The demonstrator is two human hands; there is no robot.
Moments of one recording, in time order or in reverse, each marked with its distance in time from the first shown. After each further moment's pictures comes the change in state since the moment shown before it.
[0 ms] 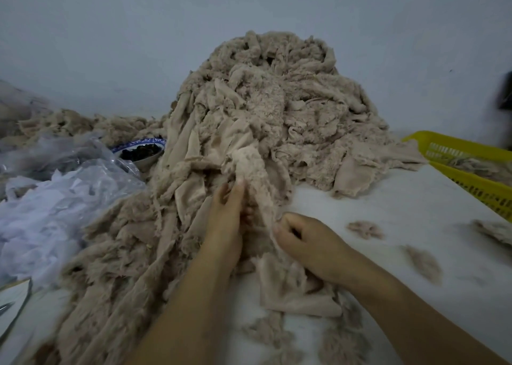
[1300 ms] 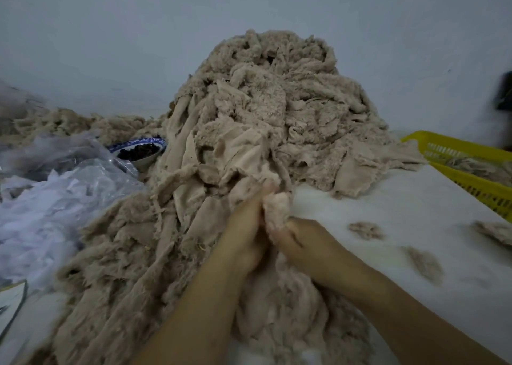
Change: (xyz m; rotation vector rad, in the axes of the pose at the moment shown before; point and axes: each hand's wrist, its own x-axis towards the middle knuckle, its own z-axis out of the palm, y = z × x) left_hand -0.021 0.012 0.024 -0.273 -0.289 -0.314; right_hand 0.006 -0.005 0.009 -0.217 0.078 -0.028
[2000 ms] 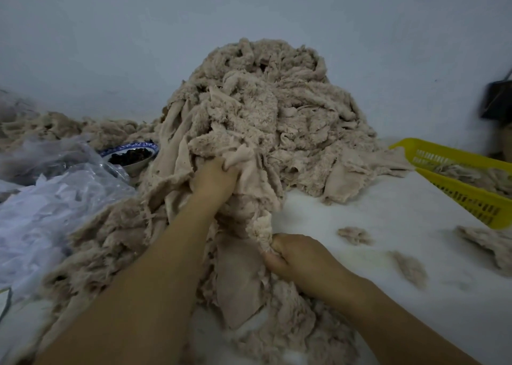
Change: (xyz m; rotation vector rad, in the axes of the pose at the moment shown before) left_hand 0.059 0.070 -0.012 1.298 0.394 0.390; right_hand -0.005 0.020 0.003 -0.377 -0.127 -0.023
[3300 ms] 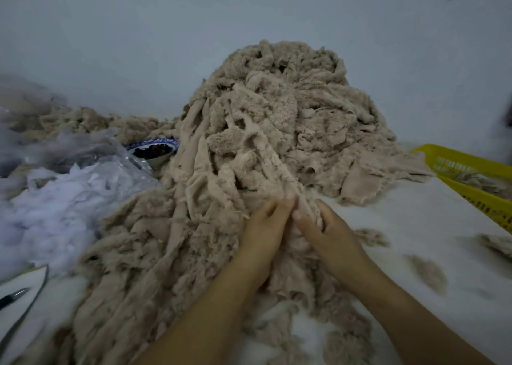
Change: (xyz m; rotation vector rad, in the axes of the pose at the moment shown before) left_hand -0.109 0.000 0.038 -0.782 -0.230 -0.080; right_hand -0.003 -0.009 -0.018 0.748 0.284 0.245
